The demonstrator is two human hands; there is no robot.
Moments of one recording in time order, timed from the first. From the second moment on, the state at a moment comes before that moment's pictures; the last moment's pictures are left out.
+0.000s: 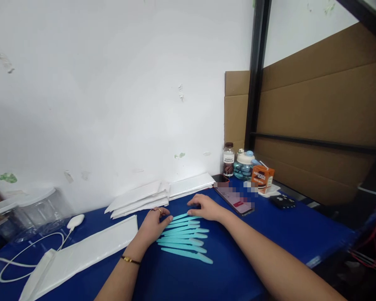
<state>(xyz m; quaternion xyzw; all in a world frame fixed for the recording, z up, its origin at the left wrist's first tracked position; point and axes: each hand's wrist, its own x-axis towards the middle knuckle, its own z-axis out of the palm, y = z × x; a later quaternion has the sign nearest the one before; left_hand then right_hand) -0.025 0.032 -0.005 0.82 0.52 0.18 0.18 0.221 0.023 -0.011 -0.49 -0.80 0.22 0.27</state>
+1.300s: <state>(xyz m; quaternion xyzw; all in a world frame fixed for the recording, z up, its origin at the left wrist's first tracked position) -0.084 -0.080 0.010 0.76 0.63 0.13 0.11 0.223 -0.059 0.008 -0.53 -0.83 0.10 0.13</state>
